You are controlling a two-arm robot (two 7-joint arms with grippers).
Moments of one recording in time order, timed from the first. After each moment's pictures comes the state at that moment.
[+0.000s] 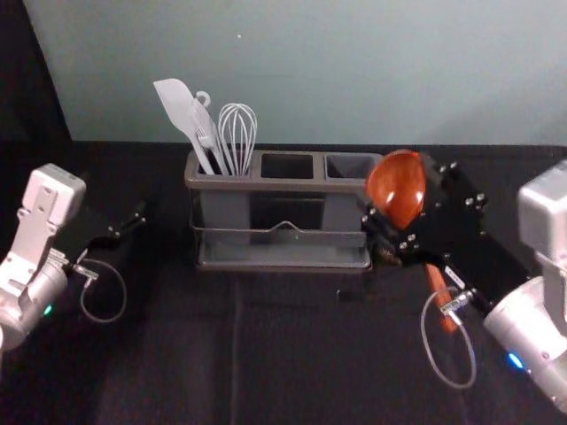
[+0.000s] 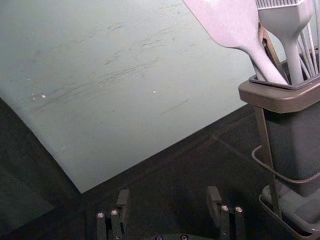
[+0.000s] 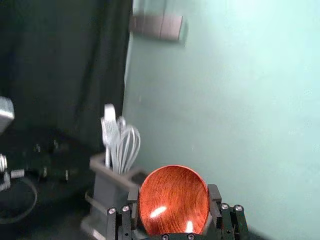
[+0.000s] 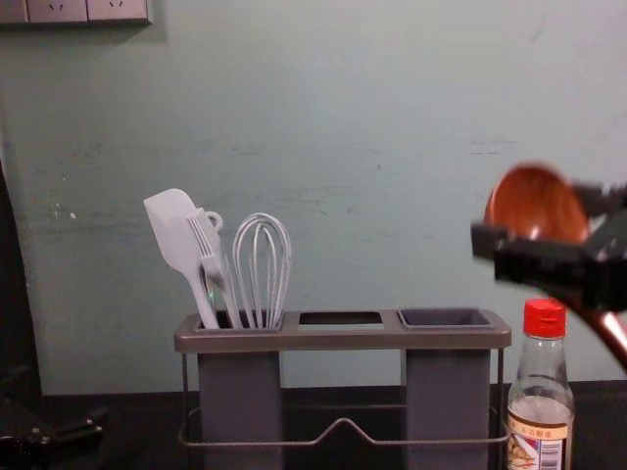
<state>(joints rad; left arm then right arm) -0.20 0.60 0.45 -1.41 -0.25 -0.12 0.03 -0.24 0.23 -0.14 -2.13 -0.07 0.13 0.32</state>
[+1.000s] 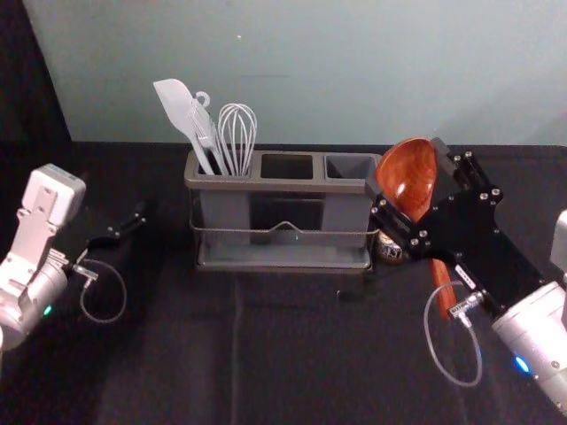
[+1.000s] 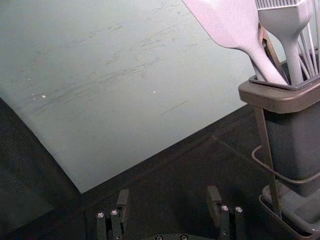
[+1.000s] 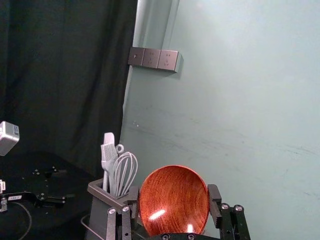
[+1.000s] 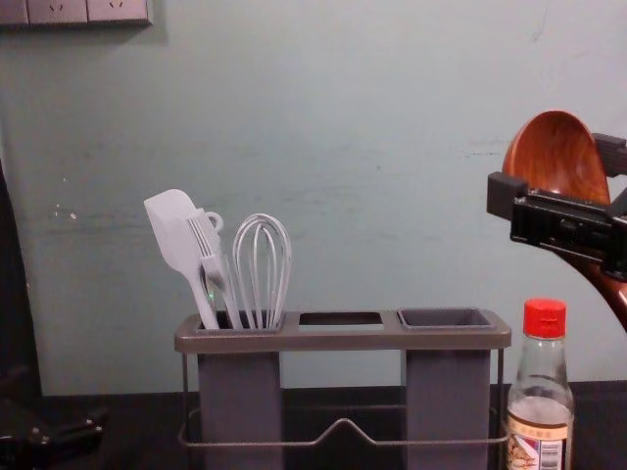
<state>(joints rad) -0.20 0.60 0.45 -1.41 -0.25 -0.12 0.03 -0.26 0.25 -0.12 -2.10 -0.02 -0.08 0.29</state>
